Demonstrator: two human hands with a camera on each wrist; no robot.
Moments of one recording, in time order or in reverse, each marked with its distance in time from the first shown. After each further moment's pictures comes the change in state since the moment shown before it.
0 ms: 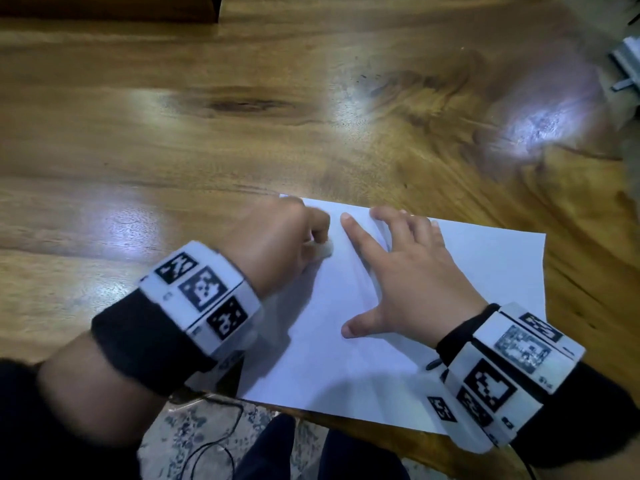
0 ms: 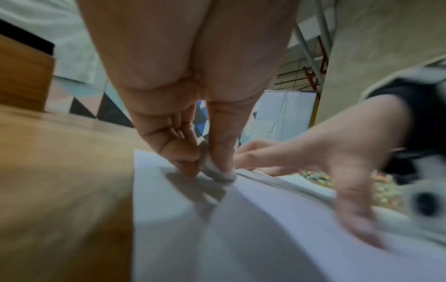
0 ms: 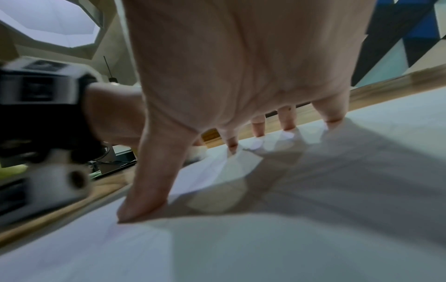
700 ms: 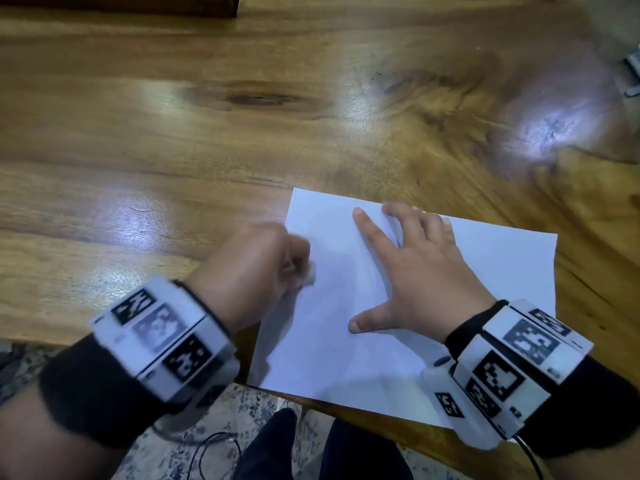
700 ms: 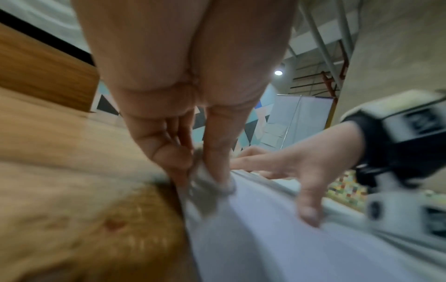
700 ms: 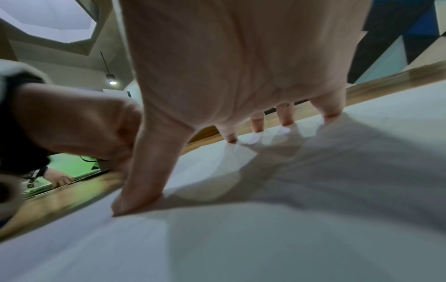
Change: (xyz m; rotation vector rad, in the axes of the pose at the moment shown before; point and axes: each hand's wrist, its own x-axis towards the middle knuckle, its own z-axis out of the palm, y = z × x) left_hand -0.039 -0.016 0.000 -0.031 -0.035 -0.056; right_hand 0.000 -0.003 0.000 -0.016 -0.013 0.010
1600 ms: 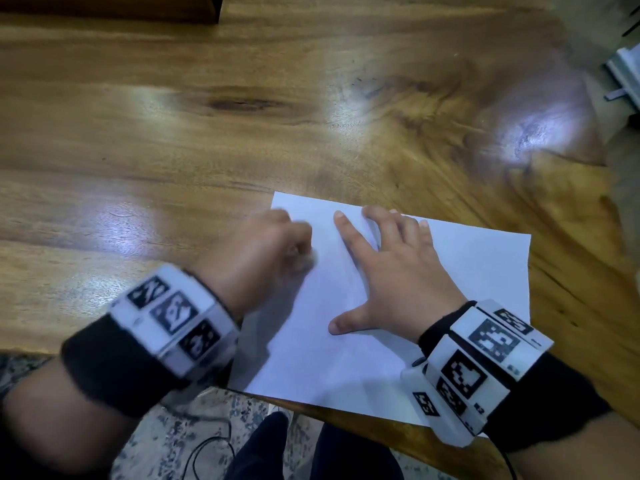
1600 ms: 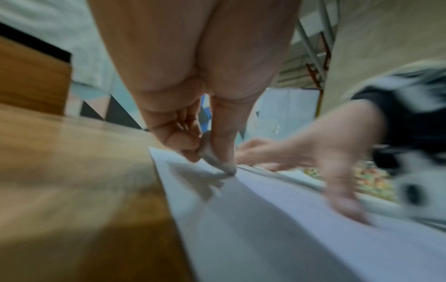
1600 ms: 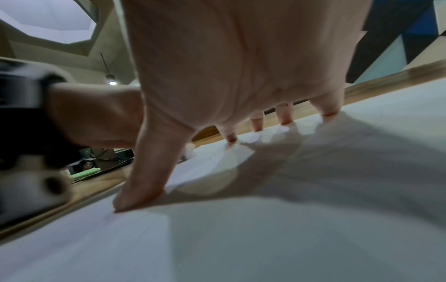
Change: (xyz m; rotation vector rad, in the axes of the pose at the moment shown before) left_hand 0.016 0.007 0.012 -0.001 0.089 0.185; right_hand 0.001 0.003 0.004 0.041 0.034 -0.016
